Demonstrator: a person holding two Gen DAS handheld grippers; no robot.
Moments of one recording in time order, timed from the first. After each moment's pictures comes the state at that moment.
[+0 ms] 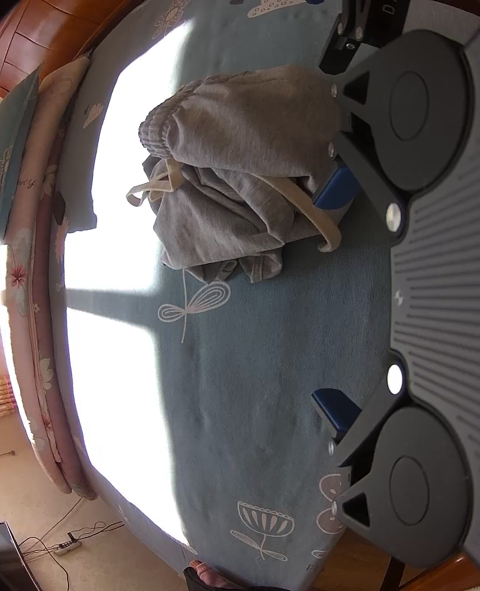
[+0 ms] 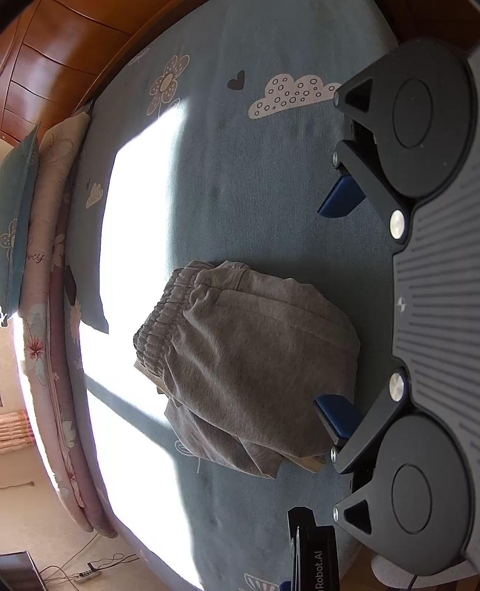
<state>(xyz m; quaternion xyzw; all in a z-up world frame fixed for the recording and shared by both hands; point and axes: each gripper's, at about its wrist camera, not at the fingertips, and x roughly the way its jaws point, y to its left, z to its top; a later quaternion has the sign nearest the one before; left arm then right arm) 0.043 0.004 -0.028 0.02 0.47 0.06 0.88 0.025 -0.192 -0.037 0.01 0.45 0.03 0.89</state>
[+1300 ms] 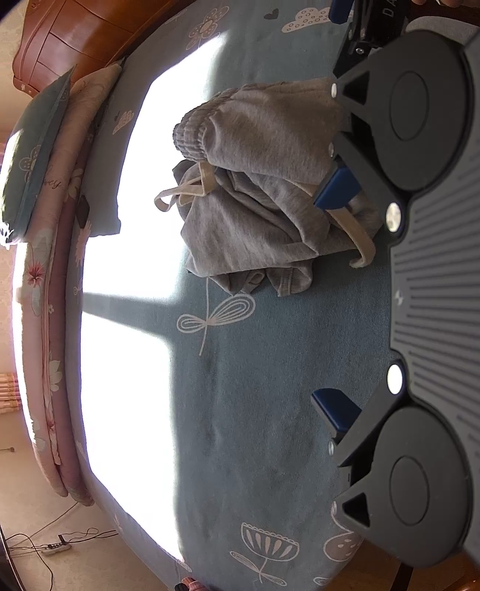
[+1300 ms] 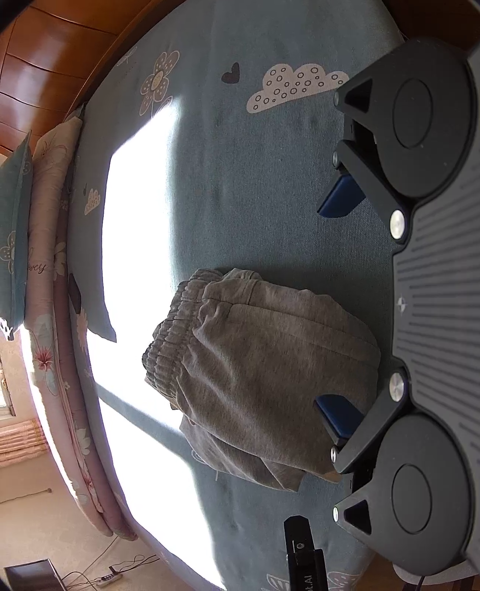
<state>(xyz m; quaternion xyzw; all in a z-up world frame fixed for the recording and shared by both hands) 0.061 0.019 -0.029 -0.03 0.44 0.04 0.90 0.042 -0.215 -0.047 0.06 0.43 0.03 0.90</state>
